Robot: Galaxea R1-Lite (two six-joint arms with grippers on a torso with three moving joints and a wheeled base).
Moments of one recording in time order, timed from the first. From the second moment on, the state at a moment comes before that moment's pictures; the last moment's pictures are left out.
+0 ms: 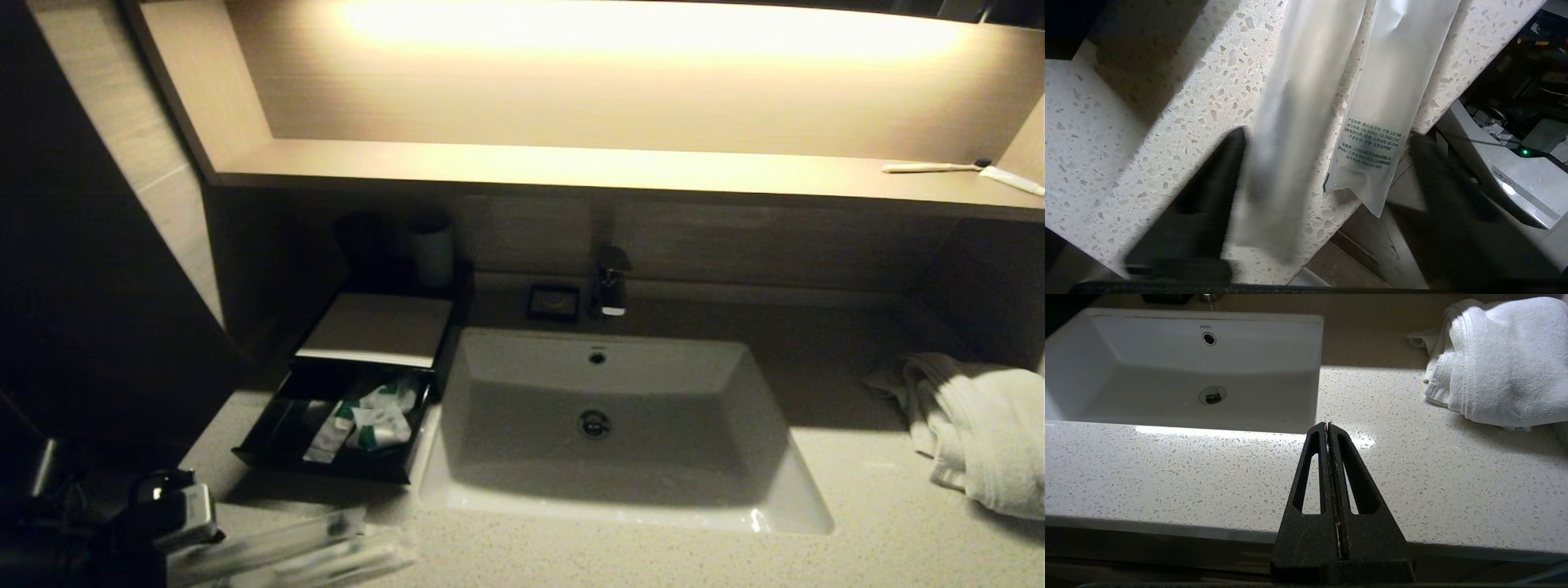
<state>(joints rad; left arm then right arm) 0.38 1.73 -0.42 -0.06 -0.56 1.38 0.00 0.00 0.00 0.00 0.00 0.00</state>
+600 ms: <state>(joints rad) 0.38 1.73 -0.42 -0.06 -0.57 1.38 0.00 0.00 0.00 0.00 0.00 0.00</state>
